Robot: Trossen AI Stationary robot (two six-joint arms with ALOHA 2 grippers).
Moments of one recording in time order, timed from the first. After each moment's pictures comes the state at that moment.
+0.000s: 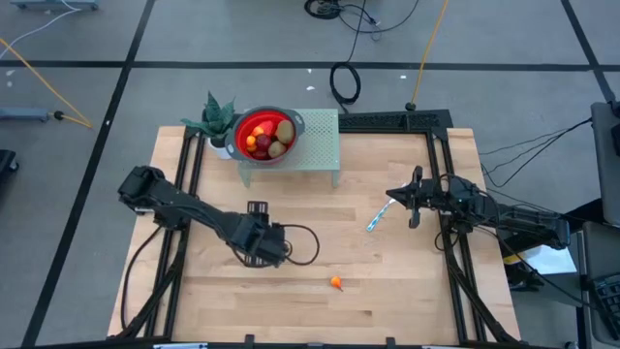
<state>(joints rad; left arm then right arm) -0.37 1.72 1.32 -1.20 -0.34 -0.31 -0.26 0.09 0.02 0.04 -0.10 0.04</state>
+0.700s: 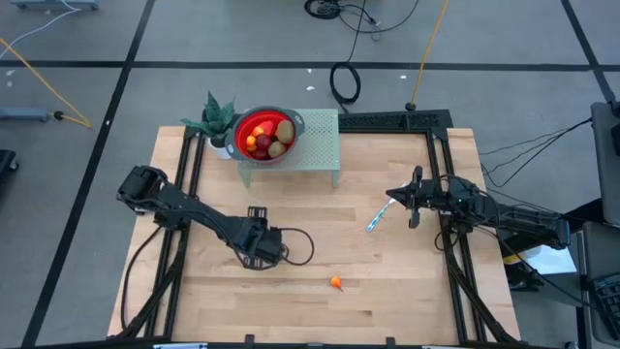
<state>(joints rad) -0.35 1.72 1.07 -0.92 -0.30 -0.26 -0.26 0.09 0.02 0.03 -0.10 0.01</state>
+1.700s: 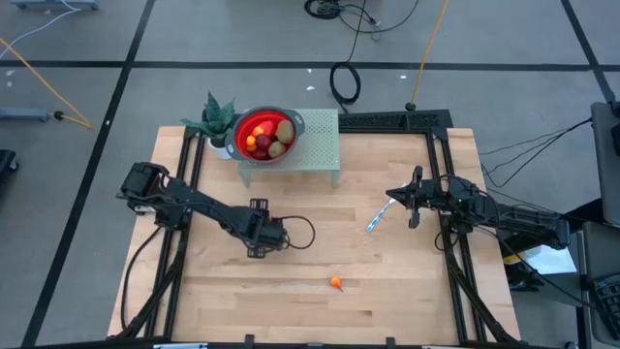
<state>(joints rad) -0.23 1.72 0.94 -0.69 -0.33 -0.15 -0.26 0.09 0.02 0.03 -0.10 0.01</state>
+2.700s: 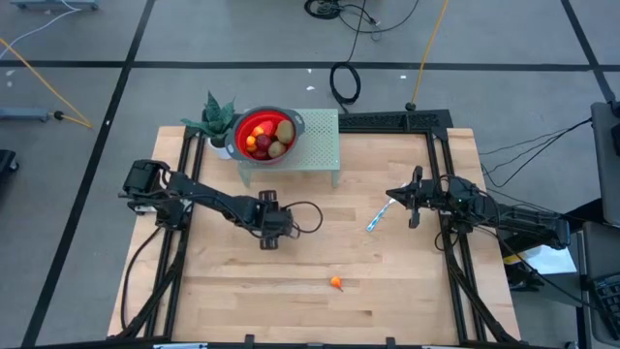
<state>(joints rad) -0.13 1.72 0.94 -0.52 -0.32 -0.09 -0.26 0.09 0.02 0.03 -0.10 0.01</state>
